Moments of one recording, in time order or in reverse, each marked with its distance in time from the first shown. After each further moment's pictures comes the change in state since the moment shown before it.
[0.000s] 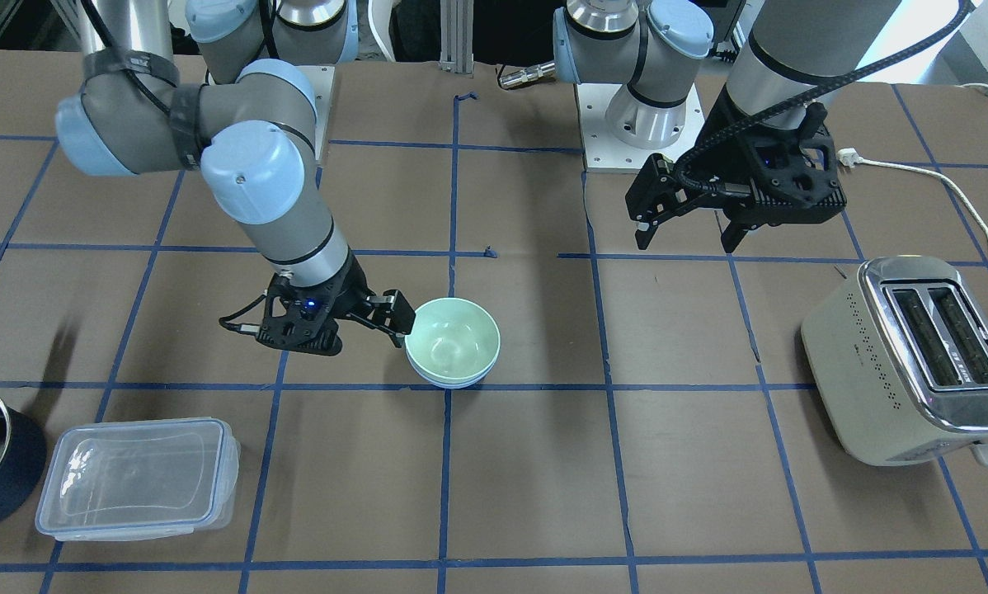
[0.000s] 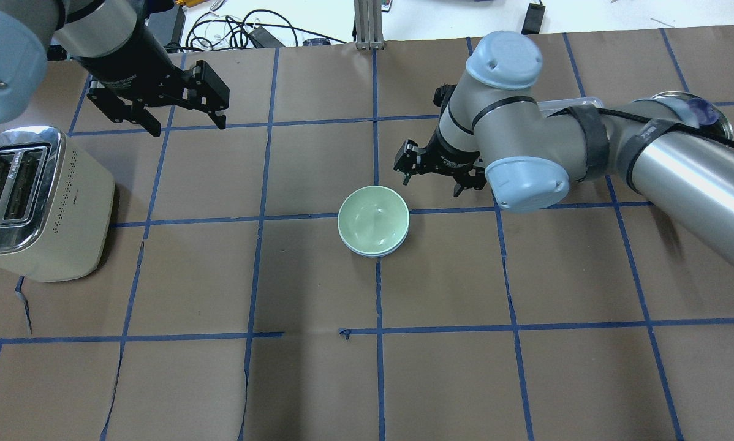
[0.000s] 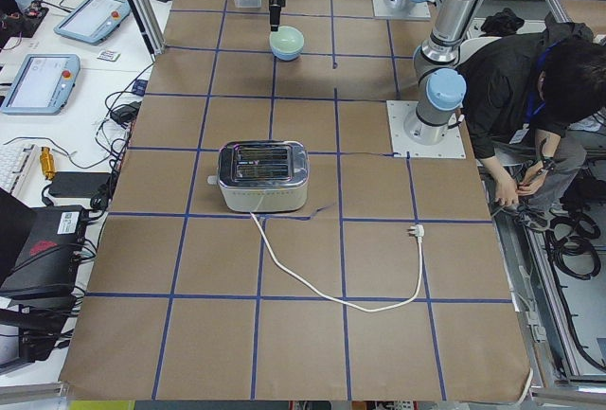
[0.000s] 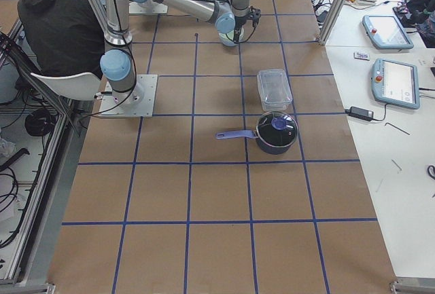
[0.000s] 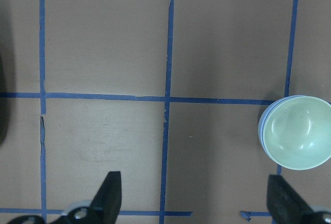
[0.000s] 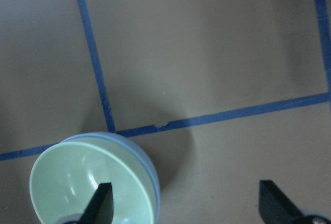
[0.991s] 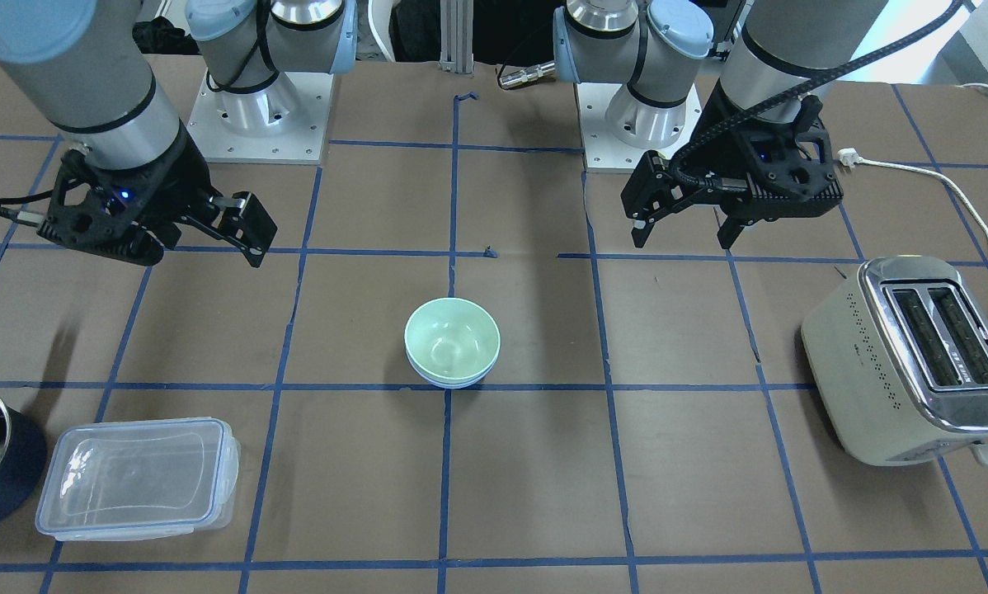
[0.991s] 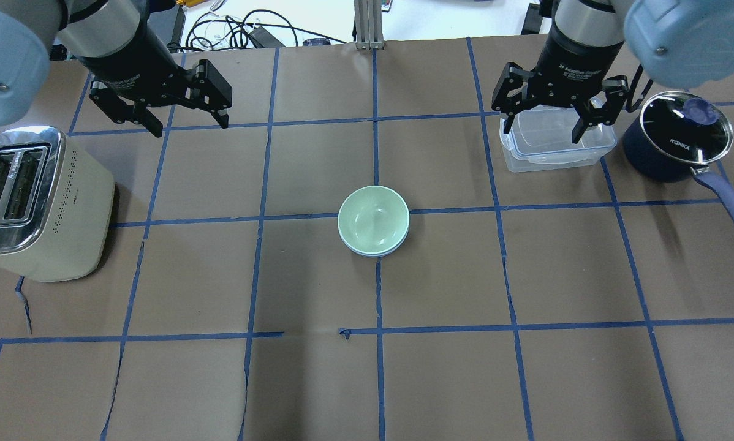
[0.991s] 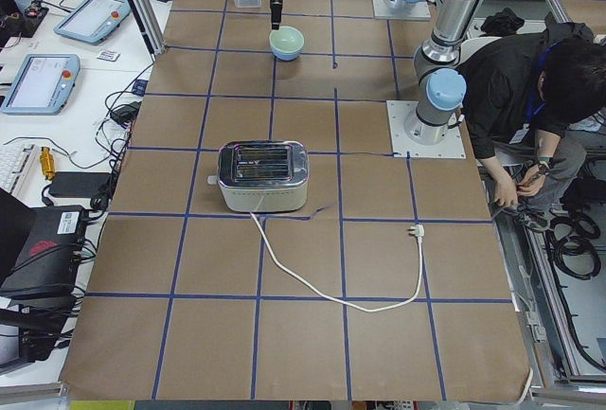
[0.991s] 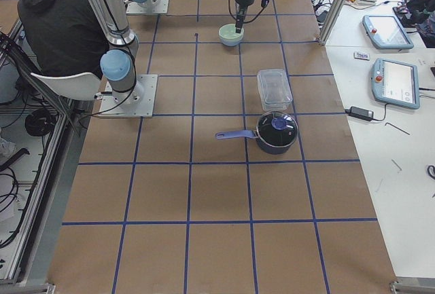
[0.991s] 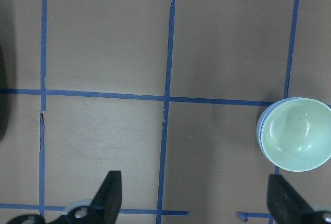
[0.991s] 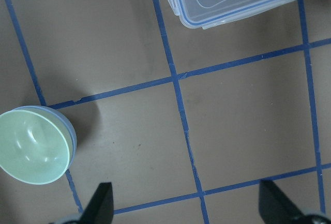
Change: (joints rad) left arm -0.011 0.006 -0.001 0.006 0.003 -0.032; right arm -0.132 -0.162 -0.289 0.567 -0.142 -0.146
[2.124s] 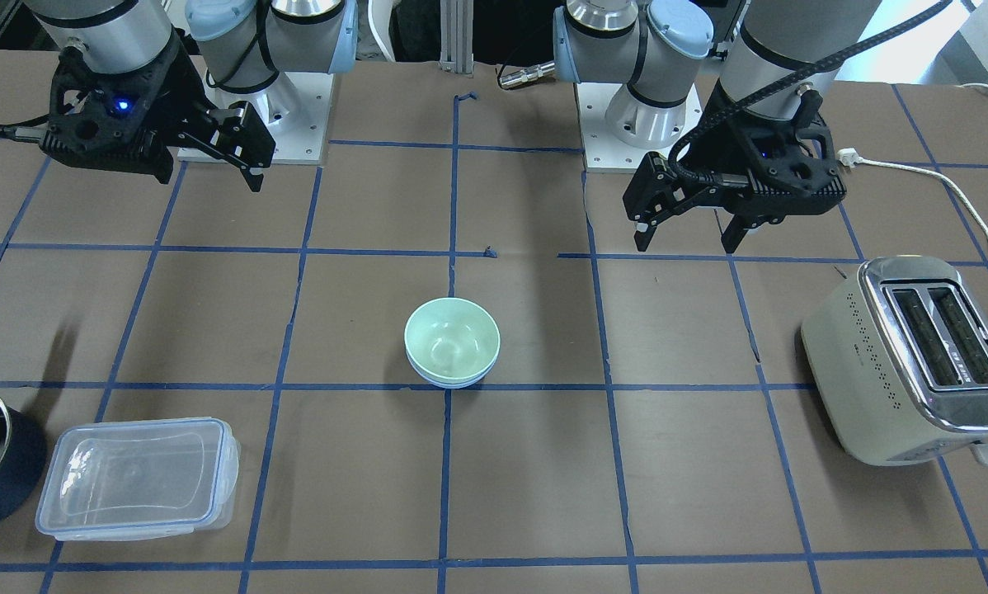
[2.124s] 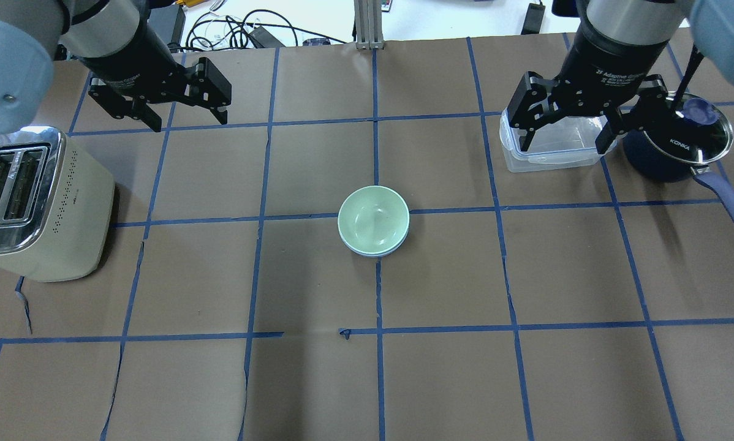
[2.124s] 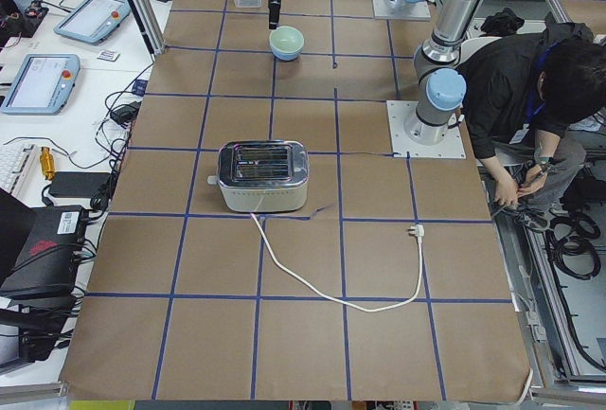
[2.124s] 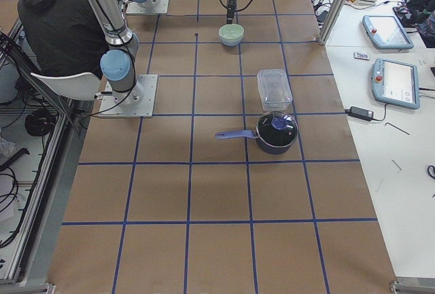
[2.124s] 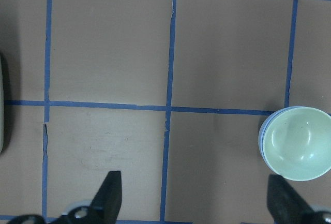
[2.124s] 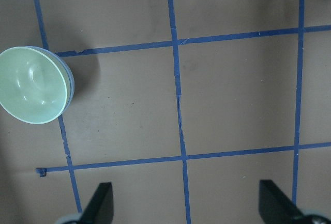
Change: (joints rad) left arm -0.002 0.010 -0.020 0.047 0.018 0.010; right arm 0.000 -0.089 0.003 0.130 -0.001 -0.130
